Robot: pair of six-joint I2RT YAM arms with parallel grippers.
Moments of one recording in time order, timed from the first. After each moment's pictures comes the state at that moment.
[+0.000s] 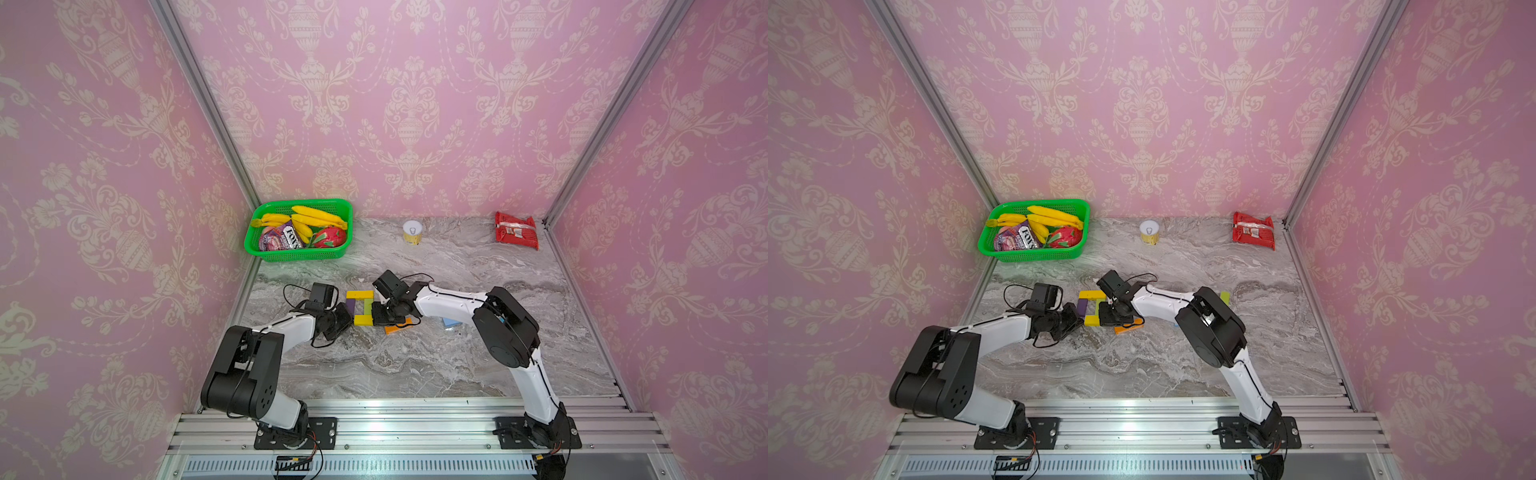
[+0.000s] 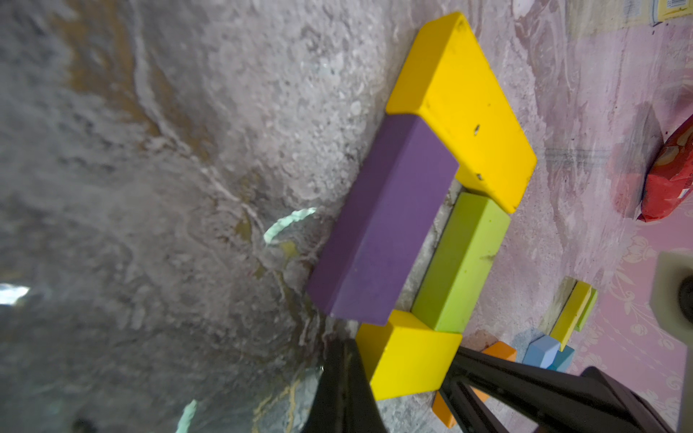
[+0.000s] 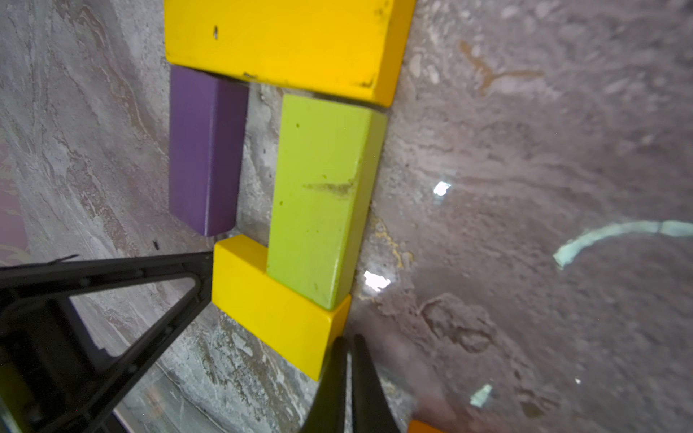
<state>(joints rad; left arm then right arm) -0.17 1.51 0.61 -0.15 0.34 -0.86 0.90 2.17 1.55 -0.44 -0.23 0.71</state>
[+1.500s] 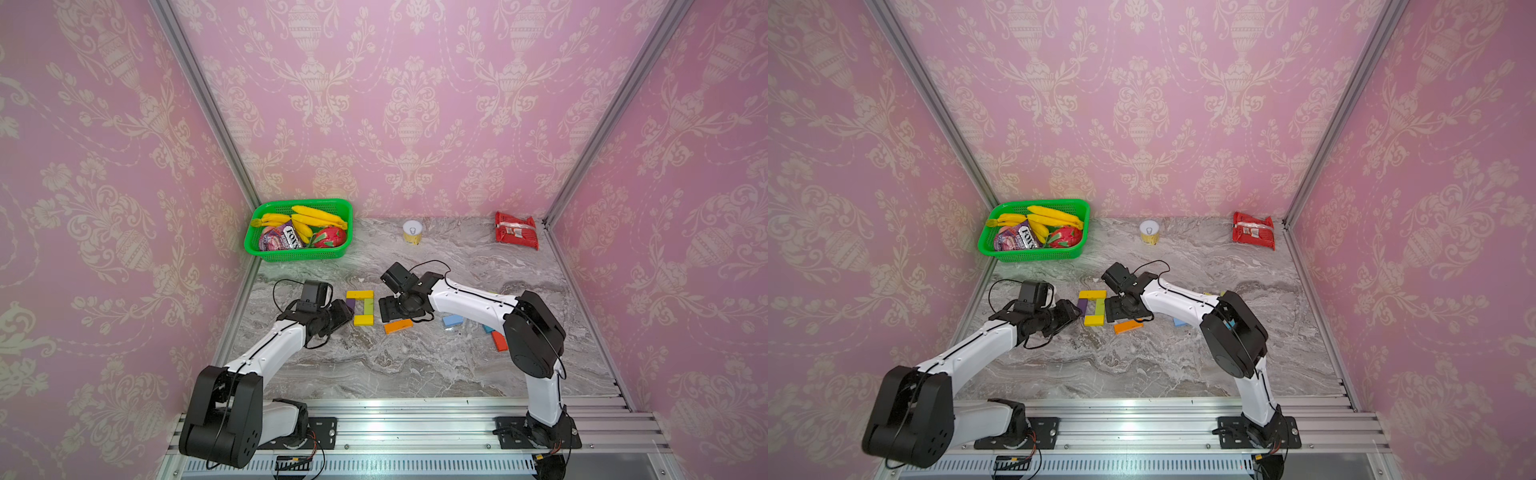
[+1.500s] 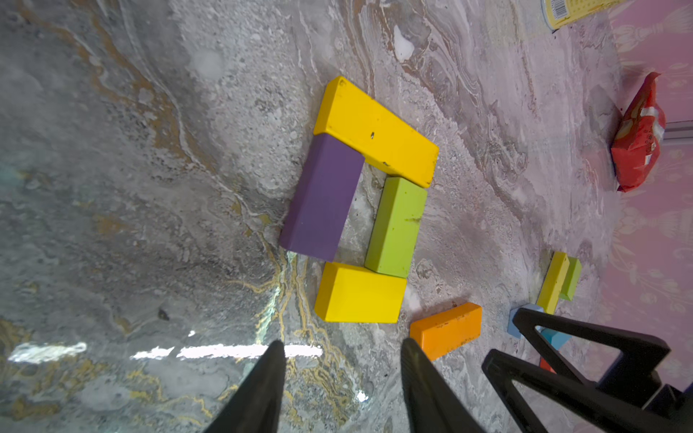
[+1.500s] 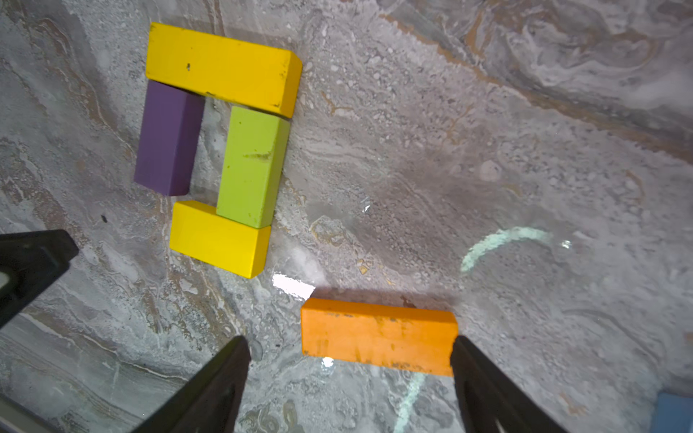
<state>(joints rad) -0.18 1.27 0.63 -0.32 0.28 -0.74 0.88 1.98 1.52 -0.71 0.02 0.59</state>
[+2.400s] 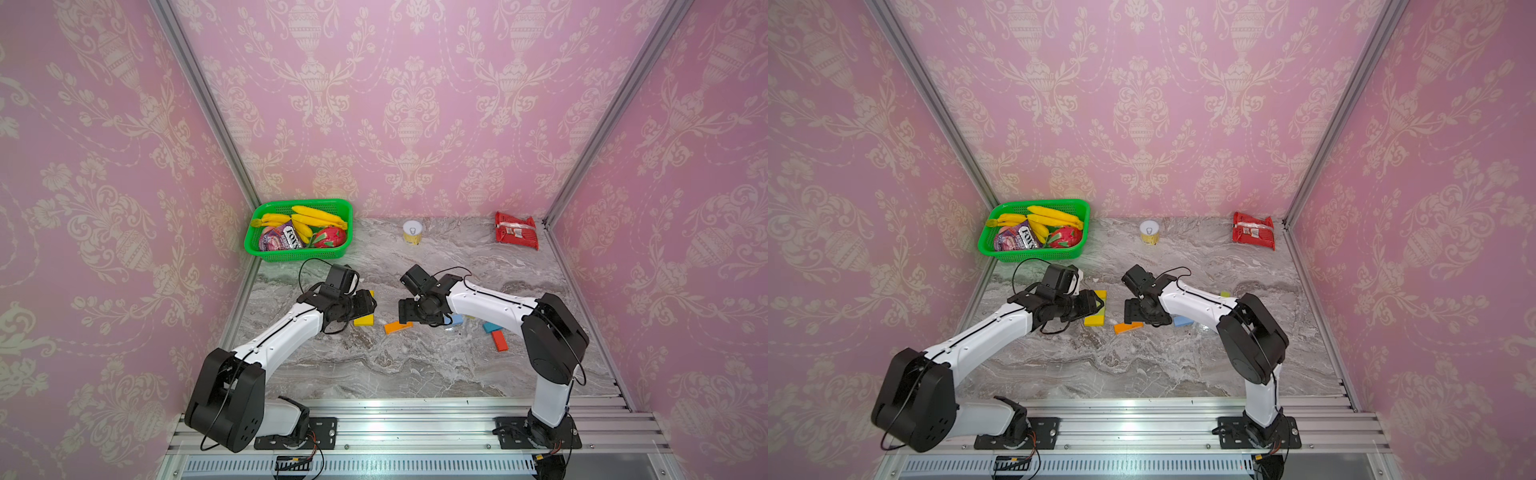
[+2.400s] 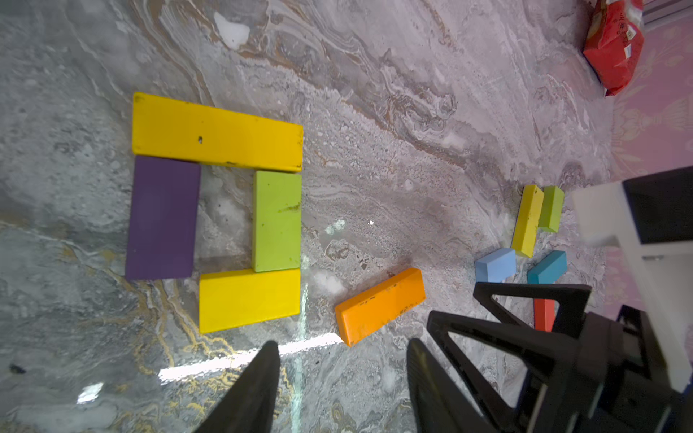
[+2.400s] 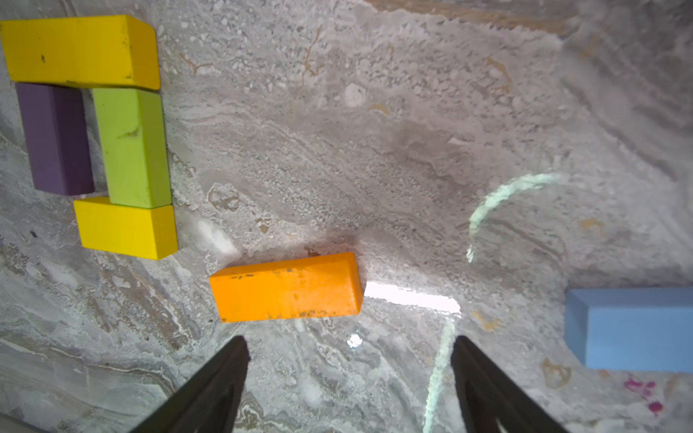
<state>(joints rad) -0.38 1.36 0.88 -0.44 0.21 -0.64 0.83 1.91 1.42 -0.74 -0.02 0.73</state>
